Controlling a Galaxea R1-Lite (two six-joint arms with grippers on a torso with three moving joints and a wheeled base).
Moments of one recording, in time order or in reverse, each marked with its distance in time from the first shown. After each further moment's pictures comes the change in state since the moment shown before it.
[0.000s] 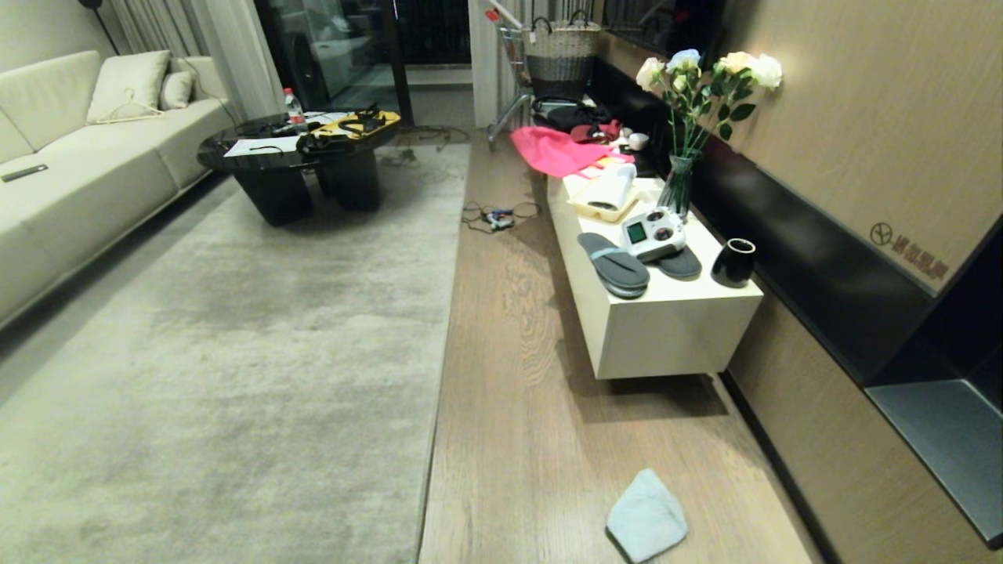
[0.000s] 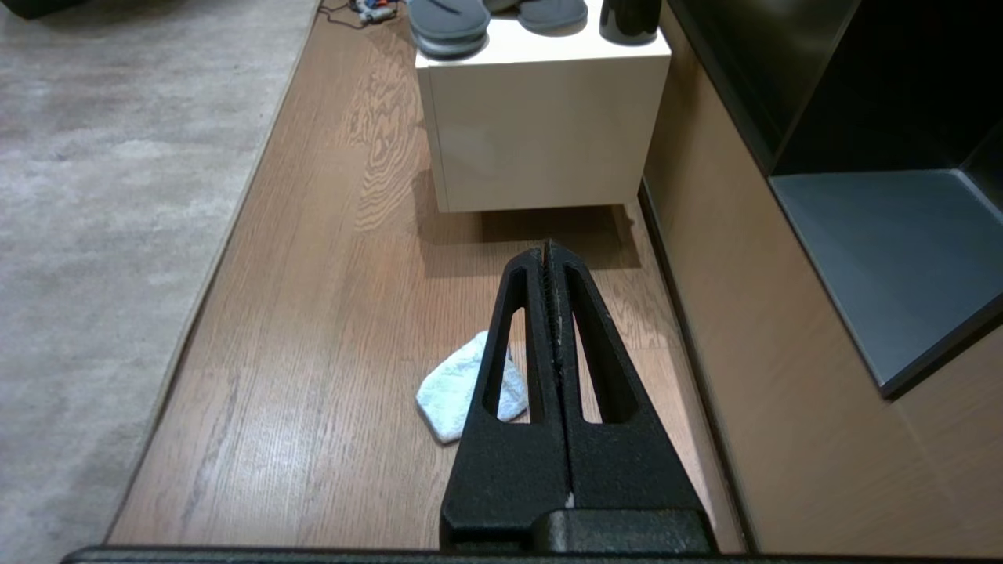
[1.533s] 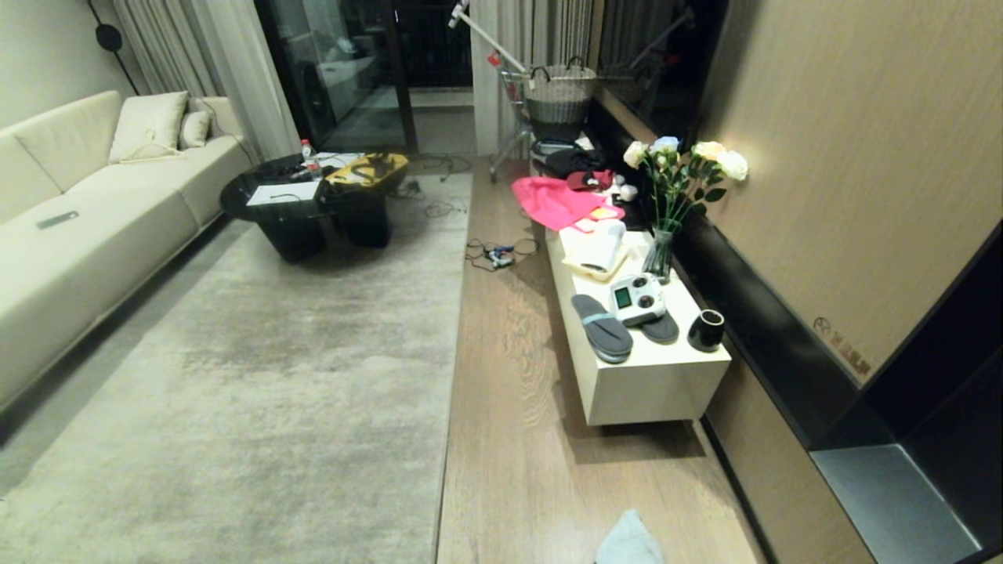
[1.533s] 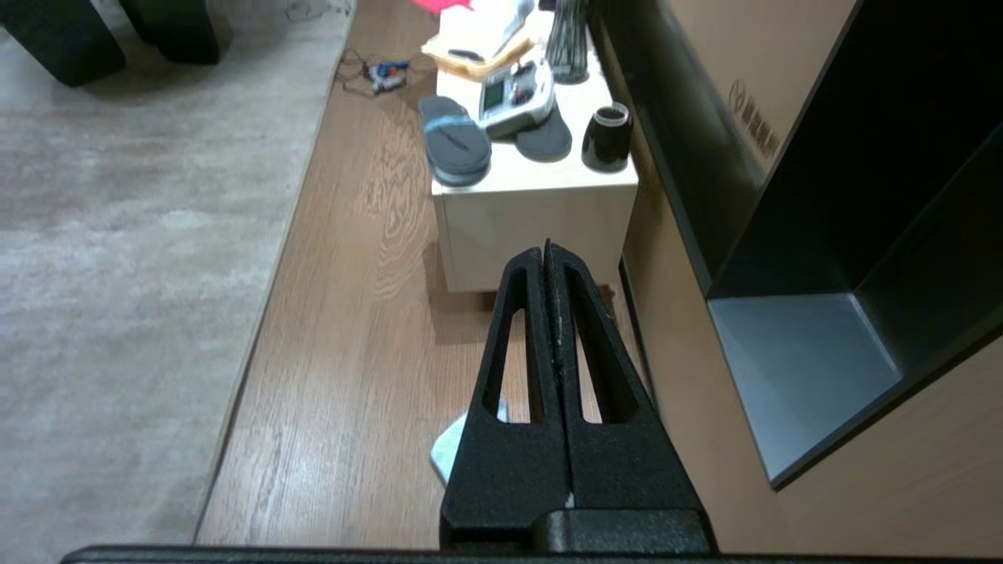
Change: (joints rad) left arm 0.000 0.000 0.000 0.000 0.000 0.000; right arm 0.000 0.000 0.002 -0.006 -0.002 -0.002
